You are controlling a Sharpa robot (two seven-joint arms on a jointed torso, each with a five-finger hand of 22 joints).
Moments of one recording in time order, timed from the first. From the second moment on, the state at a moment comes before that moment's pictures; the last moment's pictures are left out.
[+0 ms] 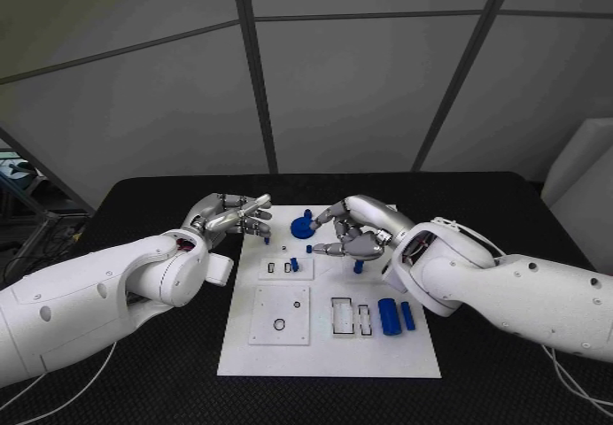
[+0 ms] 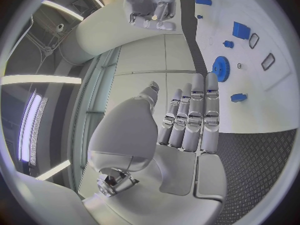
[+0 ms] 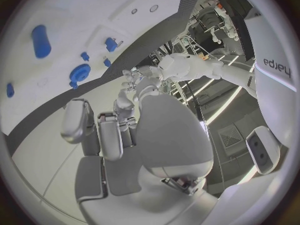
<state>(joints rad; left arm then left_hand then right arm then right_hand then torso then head) 1.08 -0.88 0.11 1.53 -0.23 -0.39 0.20 1.27 -0.05 0.14 0.16 0.05 0.97 0.19 0.16 0.07 1.15 0.12 0.23 0.11 1.28 0.06 0.30 0.25 0.18 1.11 0.17 0.38 0.17 1.14 -0.79 0.06 1.69 -1.31 -0.43 -0.05 1.44 -0.11 0.08 0.20 0.25 0.93 0.16 0.15 0.08 1.21 0.07 1.08 1.08 1.46 0.01 1.49 1.31 0.07 1.32 0.11 1.33 1.19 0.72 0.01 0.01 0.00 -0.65</state>
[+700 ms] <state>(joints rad) 1.20 -0.83 0.09 1.48 -0.66 -0.08 -0.33 1.19 0.00 -0.02 0.29 0.05 1.01 0.09 0.39 0.23 1.23 0.02 1.00 0.81 1.47 -0.04 1.48 1.31 0.07 1.41 0.06 1.29 1.14 1.24 -0.85 0.08 1.53 -0.83 -0.34 0.17 1.48 -0.10 0.18 0.25 0.25 1.05 0.17 0.08 0.07 1.22 0.10 0.08 0.22 1.26 0.04 0.27 0.42 0.17 0.93 0.16 0.51 0.38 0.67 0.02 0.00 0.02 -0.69</state>
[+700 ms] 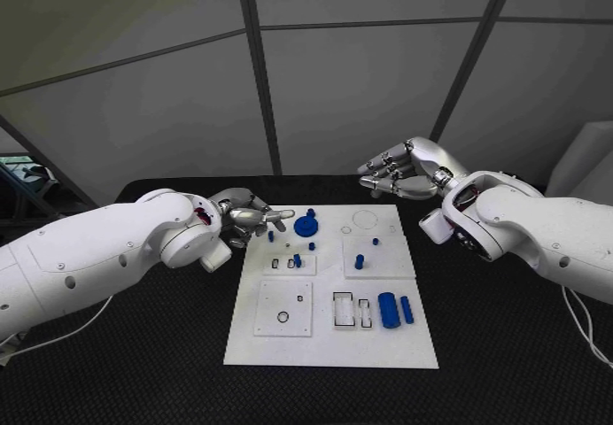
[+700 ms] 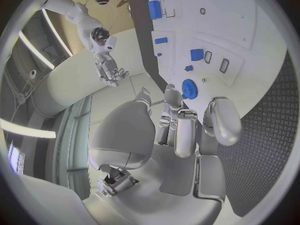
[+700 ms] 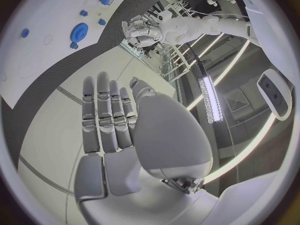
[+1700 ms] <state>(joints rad) 1.29 -0.64 0.02 1.32 -1.03 0.23 -0.52 1.15 0.03 -0.14 0.29 0.05 0.98 0.08 0.46 0.33 1.20 0.01 1.04 0.87 1.47 -0.05 1.46 1.31 0.07 1.39 0.06 1.30 1.16 1.24 -0.82 0.08 1.48 -0.91 -0.27 0.16 1.44 -0.12 0.11 0.23 0.25 1.04 0.18 0.07 0.07 1.22 0.13 0.07 0.10 1.28 0.08 0.08 0.32 0.17 0.96 0.19 0.36 0.27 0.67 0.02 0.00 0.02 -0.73</state>
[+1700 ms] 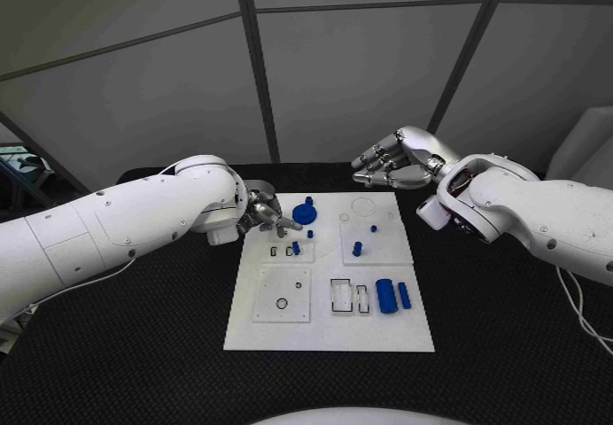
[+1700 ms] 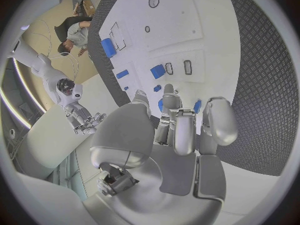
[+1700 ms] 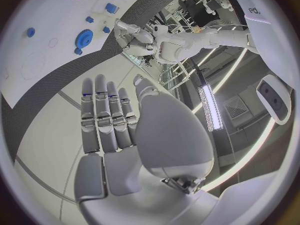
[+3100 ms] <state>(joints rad) 1.29 -0.59 -0.02 1.29 -1.03 0.24 -0.53 1.18 0.06 -0.15 0.28 0.06 0.97 0.08 0.51 0.40 1.21 0.01 1.06 0.91 1.47 -0.05 1.46 1.31 0.07 1.40 0.06 1.33 1.22 1.24 -0.78 0.08 1.46 -0.93 -0.30 0.15 1.44 -0.11 0.09 0.22 0.25 1.04 0.19 0.07 0.07 1.20 0.13 0.07 0.08 1.27 0.08 0.07 0.30 0.17 0.96 0.19 0.33 0.25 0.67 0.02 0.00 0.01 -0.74</state>
